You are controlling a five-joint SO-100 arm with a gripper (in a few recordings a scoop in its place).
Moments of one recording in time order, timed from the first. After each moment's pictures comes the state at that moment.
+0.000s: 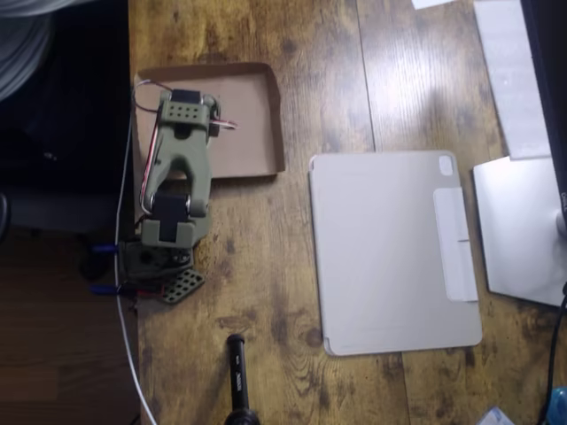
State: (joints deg) arm -69.5 119.6 126.7 66.7 16.7
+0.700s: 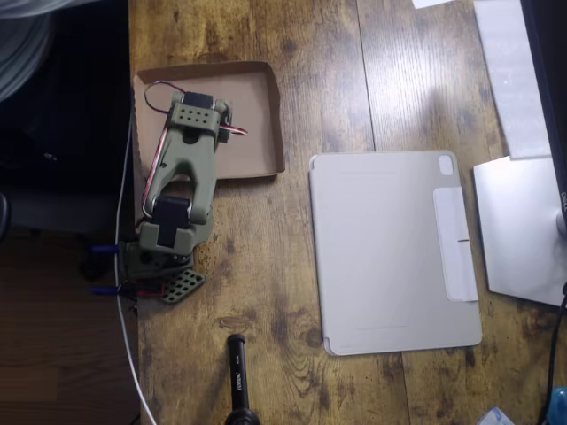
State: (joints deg) arm -62.3 122.6 126.5 73.0 12.2
